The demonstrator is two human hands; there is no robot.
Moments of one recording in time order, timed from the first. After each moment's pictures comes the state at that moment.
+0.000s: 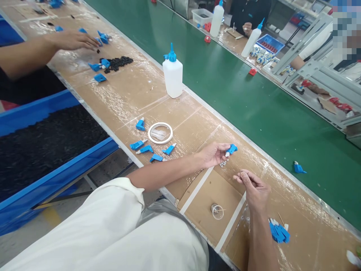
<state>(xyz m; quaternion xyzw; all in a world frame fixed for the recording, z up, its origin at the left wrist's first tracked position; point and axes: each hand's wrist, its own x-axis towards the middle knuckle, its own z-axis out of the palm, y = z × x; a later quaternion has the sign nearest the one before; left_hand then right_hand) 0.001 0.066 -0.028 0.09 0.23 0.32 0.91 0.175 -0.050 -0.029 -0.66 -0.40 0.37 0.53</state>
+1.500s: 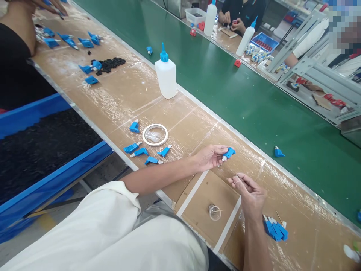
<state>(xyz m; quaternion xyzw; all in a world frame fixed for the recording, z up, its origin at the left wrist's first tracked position) -0.004 0.055 -0.019 0.15 0.23 0.31 0.91 0.159 -0.071 -0.017 -0.66 -0.37 0.38 0.53</state>
